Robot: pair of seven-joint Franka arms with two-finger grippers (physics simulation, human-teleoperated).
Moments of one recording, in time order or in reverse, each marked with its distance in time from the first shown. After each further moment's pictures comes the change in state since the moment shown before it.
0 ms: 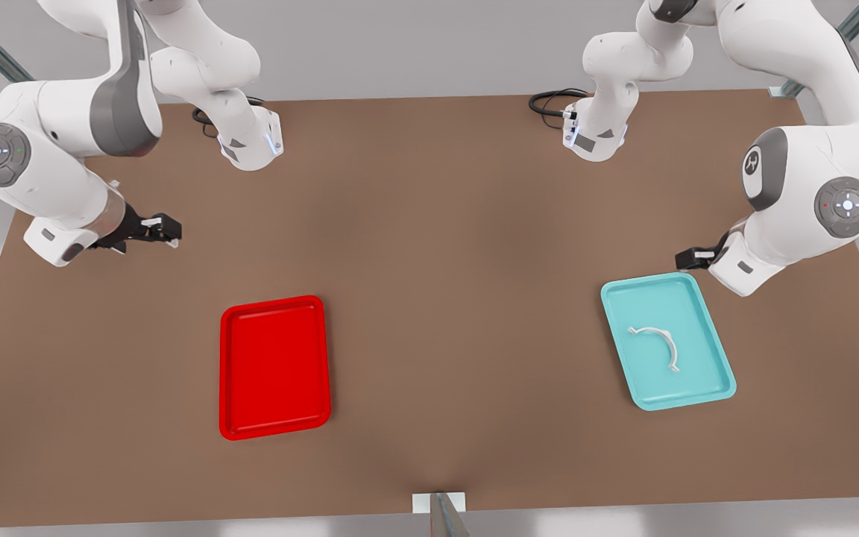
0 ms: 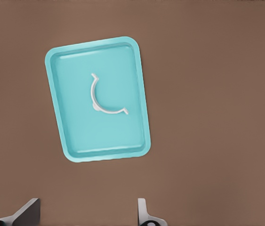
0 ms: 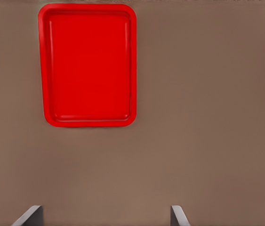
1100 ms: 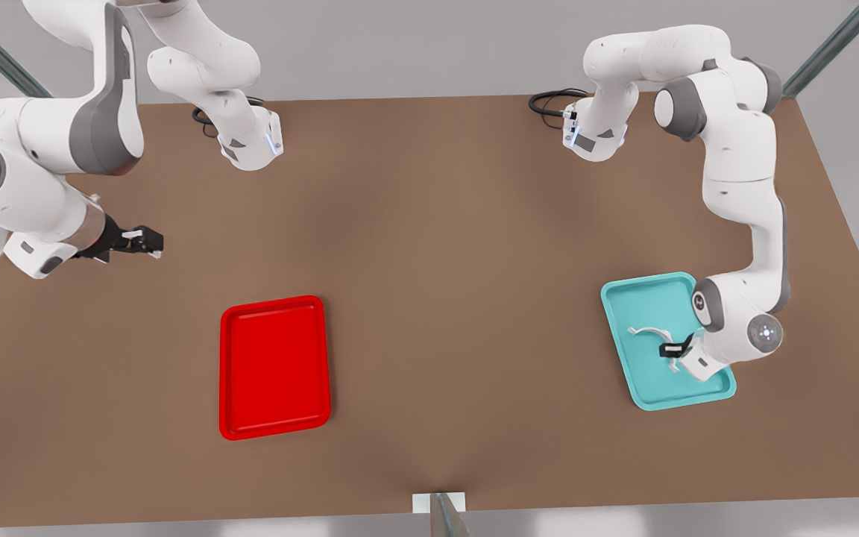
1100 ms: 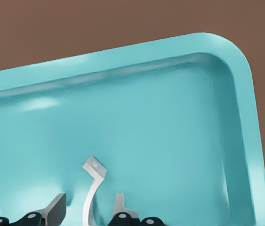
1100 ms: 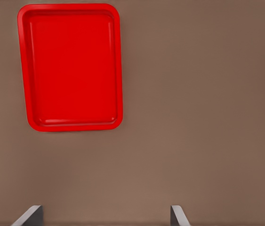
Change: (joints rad) left arm 0.123 0.564 0.085 -0.146 -0.147 0.800 0.314; right arm -0.063 0.026 -0.004 -0.010 -0.005 0.032 -0.042
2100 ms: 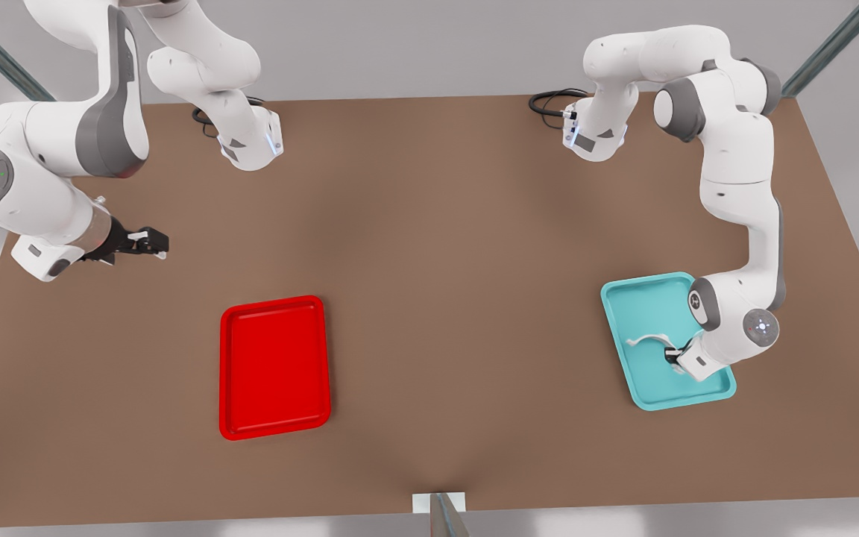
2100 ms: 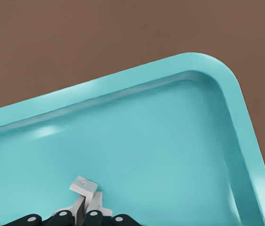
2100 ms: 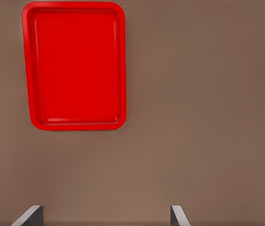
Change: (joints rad) left arm -0.003 0.005 0.000 -0.010 0.004 0.111 0.086; right arm 0.007 0.006 -0.001 -0.005 0.007 0.006 -0.010
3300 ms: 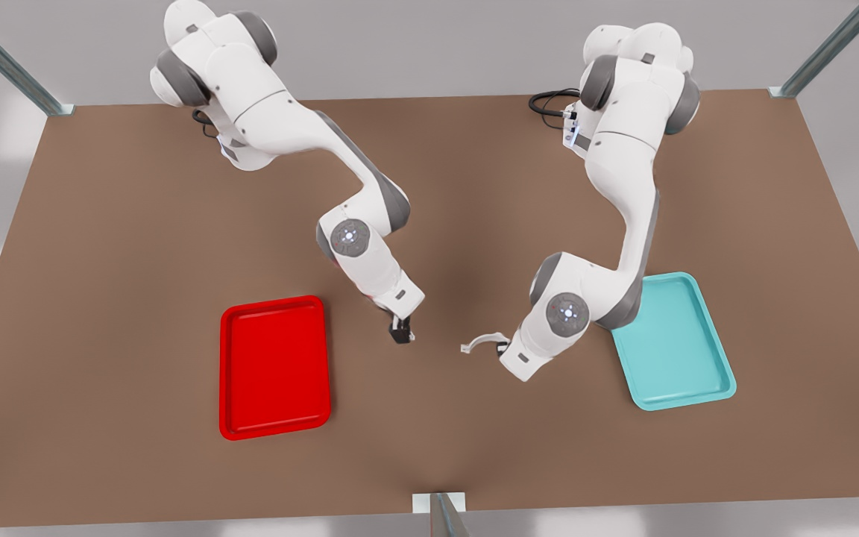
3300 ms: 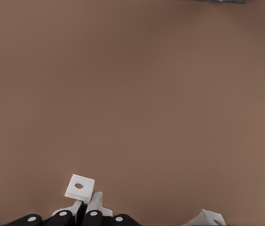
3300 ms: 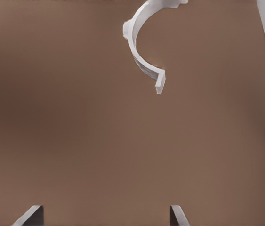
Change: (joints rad) left arm -0.494 0.021 -0.110 0.444 0.031 -0.426 -0.825; right arm 0.527 0.556 0.120 0.067 0.200 0.943 -0.967
